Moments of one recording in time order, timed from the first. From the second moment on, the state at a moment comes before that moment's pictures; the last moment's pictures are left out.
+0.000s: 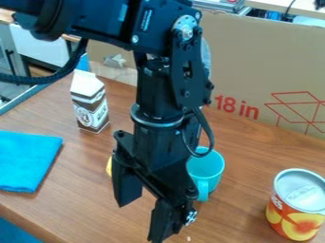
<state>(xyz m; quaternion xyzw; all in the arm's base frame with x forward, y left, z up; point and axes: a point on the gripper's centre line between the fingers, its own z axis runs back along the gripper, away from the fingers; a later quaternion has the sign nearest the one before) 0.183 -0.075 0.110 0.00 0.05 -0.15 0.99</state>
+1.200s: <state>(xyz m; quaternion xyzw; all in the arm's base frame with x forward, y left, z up) 0.281 -0.054 0.095 -0.04 -0.06 -0.09 0.99</state>
